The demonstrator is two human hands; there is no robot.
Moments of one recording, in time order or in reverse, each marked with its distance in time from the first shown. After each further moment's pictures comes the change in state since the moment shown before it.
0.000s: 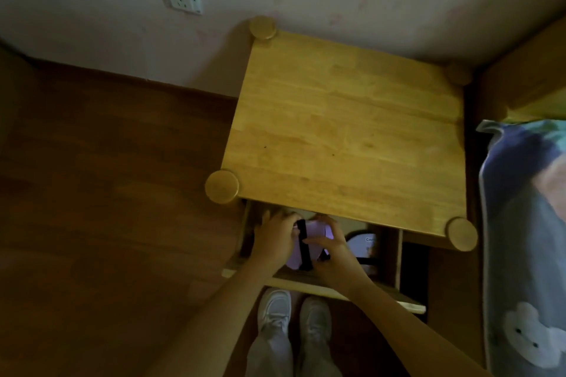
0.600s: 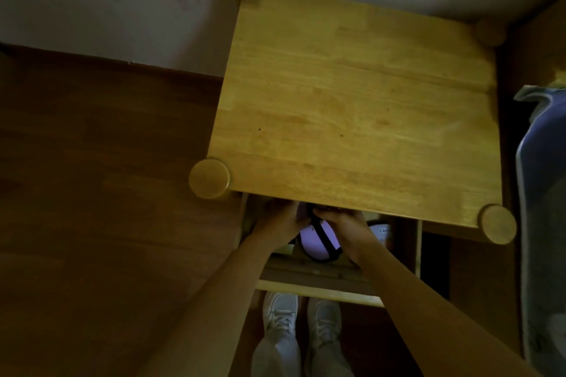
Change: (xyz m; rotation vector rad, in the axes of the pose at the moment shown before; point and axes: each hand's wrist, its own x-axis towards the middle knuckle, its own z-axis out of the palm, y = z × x) left_hand 0.061 -0.033 0.041 -0.150 -0.113 0.095; right_hand 0.071 0.035 0.009 0.886 0.244 0.436
